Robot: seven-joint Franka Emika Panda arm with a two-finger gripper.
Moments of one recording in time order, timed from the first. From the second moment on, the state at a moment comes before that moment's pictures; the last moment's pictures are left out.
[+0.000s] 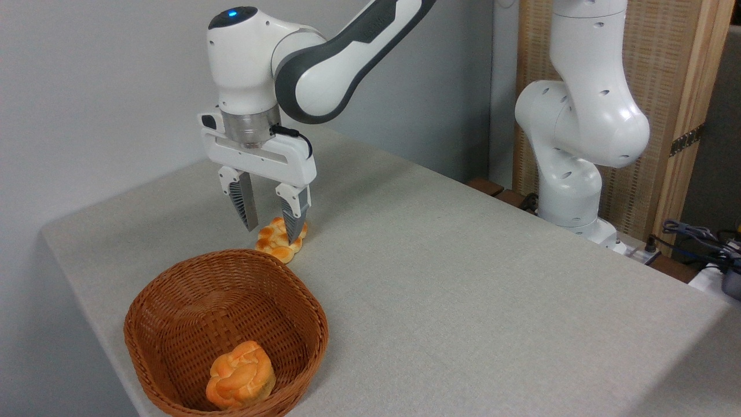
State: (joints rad) arm -0.15 0.02 -0.31 -2.09 -0.10 2.18 -0.02
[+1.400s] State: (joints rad) arm -0.15 0.01 -0.31 -2.08 -0.09 2.13 0.07
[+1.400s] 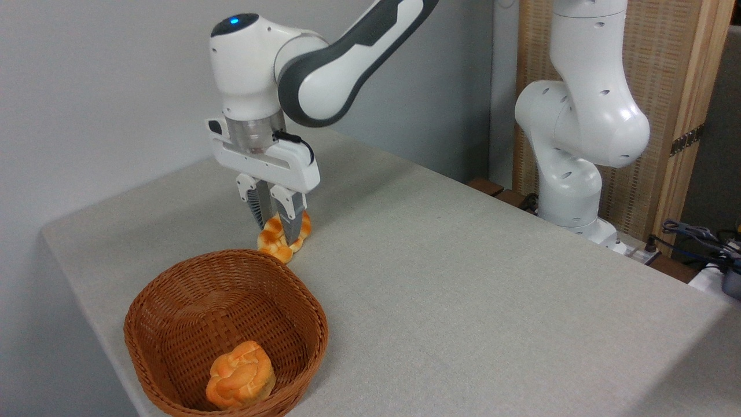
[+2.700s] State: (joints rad) arm -0.12 0.19 -0.11 -1.67 0.03 2.03 0.48
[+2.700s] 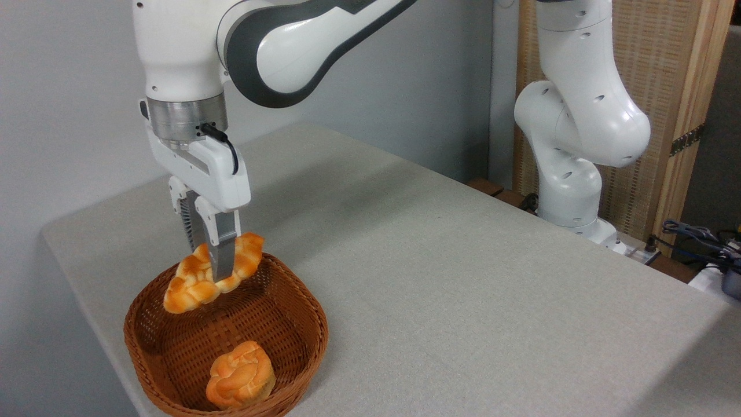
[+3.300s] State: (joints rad) arm -0.11 0.21 -0.11 -1.66 0.04 2.06 0.48
